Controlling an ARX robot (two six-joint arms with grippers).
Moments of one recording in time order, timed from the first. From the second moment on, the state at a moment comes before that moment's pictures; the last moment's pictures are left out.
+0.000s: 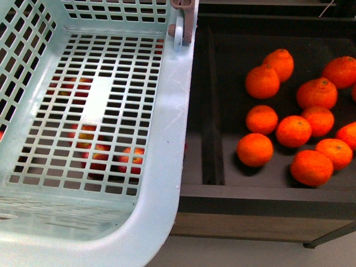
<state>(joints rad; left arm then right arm) -0.45 1.31 1.16 -0.41 -0.32 -1.71 0.00 0.00 0.02 0.00 0.00 0.00</state>
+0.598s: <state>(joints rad) -0.45 1.31 1.16 -0.41 -0.32 -1.72 0.00 0.00 0.02 0.00 0.00 0.00</state>
